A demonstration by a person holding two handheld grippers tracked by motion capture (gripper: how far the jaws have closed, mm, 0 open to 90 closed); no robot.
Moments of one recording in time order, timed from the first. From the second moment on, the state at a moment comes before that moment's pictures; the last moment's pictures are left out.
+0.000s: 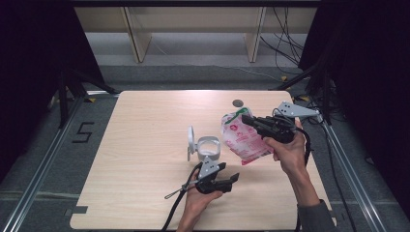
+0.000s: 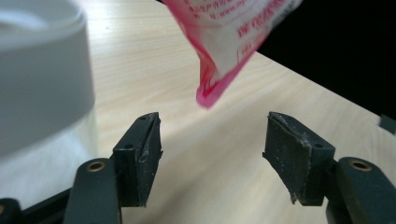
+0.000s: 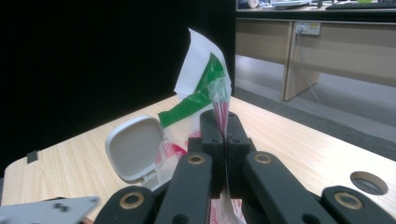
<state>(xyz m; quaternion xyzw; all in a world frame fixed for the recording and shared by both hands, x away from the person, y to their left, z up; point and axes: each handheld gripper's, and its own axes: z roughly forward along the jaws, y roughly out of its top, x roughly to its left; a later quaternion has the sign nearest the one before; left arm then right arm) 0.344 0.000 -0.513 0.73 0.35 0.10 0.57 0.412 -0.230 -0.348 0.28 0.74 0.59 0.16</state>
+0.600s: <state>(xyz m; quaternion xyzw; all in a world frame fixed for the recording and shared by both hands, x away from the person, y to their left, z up) 0.319 0.039 -0.508 0.73 0.36 0.13 0.56 0.408 -0.255 -0.379 0.32 0.74 0.57 0.15</state>
